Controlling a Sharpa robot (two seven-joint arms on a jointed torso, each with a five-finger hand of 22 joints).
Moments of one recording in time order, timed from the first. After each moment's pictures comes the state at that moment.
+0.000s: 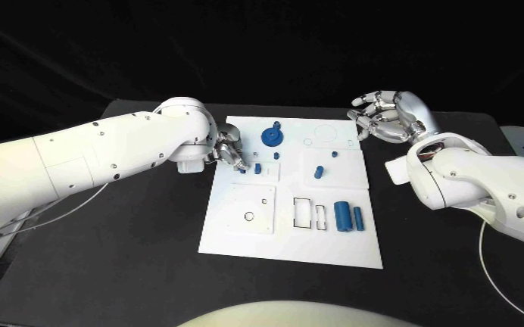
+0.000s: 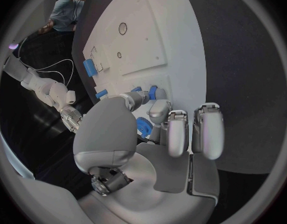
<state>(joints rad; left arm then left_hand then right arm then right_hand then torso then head) 1.29 -0.72 -0.05 1.40 -1.10 0.29 -0.53 1.13 -0.17 0.67 0.19 0.27 0.85 0.04 0.82 0.80 1.32 -0.04 1.22 1.02 1.47 -0.09 1.56 1.31 0.05 1.47 0.02 1.47 1.31 1.26 -0.92 -0.15 1.59 -0.64 -0.72 0.20 1.24 -0.20 0.44 0.23 0.28 0.73 0.19 0.39 0.44 0.93 0.11 0.69 0.44 1.31 0.03 0.44 0.72 0.18 1.26 0.13 0.26 0.50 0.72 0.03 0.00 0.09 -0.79</state>
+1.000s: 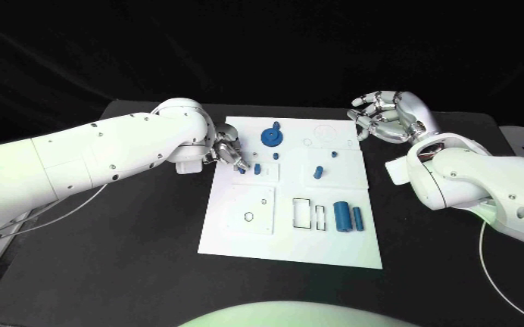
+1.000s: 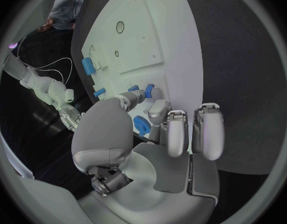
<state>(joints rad) 1.29 -0.72 -0.05 1.39 -1.10 0.28 -0.53 1.05 -0.21 0.61 0.19 0.27 0.88 0.02 0.82 0.77 1.33 -0.04 1.22 1.02 1.47 -0.09 1.56 1.31 0.05 1.47 0.01 1.47 1.31 1.26 -0.92 -0.15 1.59 -0.64 -0.72 0.20 1.23 -0.19 0.43 0.24 0.28 0.72 0.18 0.39 0.44 0.93 0.11 0.69 0.43 1.31 0.03 0.43 0.73 0.18 1.26 0.13 0.25 0.49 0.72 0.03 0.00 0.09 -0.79</state>
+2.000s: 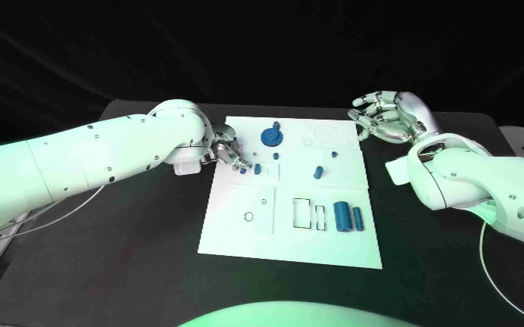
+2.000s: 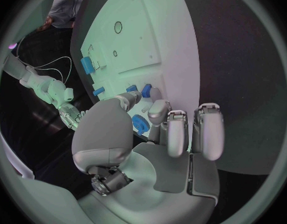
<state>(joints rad) 1.28 -0.74 -0.04 1.40 -1.10 0.26 -0.53 1.01 -0.22 0.48 0.29 0.27 0.88 0.02 0.84 0.75 1.33 -0.04 1.22 1.02 1.47 -0.09 1.56 1.31 0.05 1.47 0.01 1.47 1.31 1.26 -0.93 -0.15 1.59 -0.64 -0.72 0.20 1.23 -0.19 0.43 0.25 0.27 0.72 0.18 0.39 0.44 0.93 0.11 0.69 0.43 1.31 0.03 0.43 0.73 0.18 1.26 0.13 0.25 0.49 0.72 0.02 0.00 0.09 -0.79</state>
